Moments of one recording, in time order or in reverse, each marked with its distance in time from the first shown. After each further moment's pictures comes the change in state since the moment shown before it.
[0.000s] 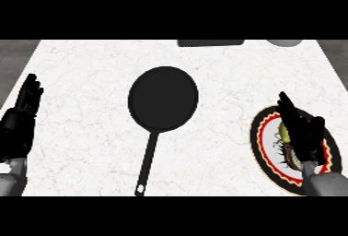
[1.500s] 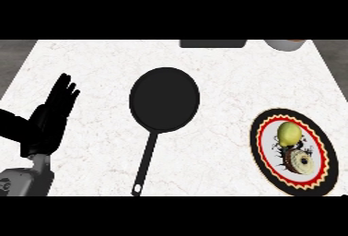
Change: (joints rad) left arm -0.038 -0.143 -0.021 -0.077 0.161 -0.082 0.191; right arm 0.667 -0.128 -0.329 -0.518 0.802 -0.445 -0.498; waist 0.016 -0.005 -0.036
